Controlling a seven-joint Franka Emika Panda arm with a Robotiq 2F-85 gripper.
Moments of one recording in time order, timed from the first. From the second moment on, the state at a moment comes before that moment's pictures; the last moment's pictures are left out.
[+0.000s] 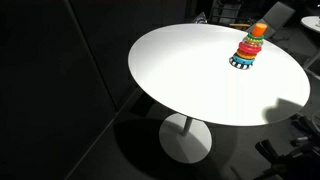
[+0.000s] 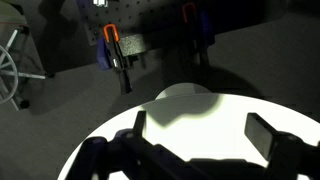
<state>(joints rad) 0.00 -0.79 0.15 -2.76 0.05 1.84 0.36</state>
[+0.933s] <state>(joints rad) 0.00 -0.79 0.15 -2.76 0.05 1.85 0.35</state>
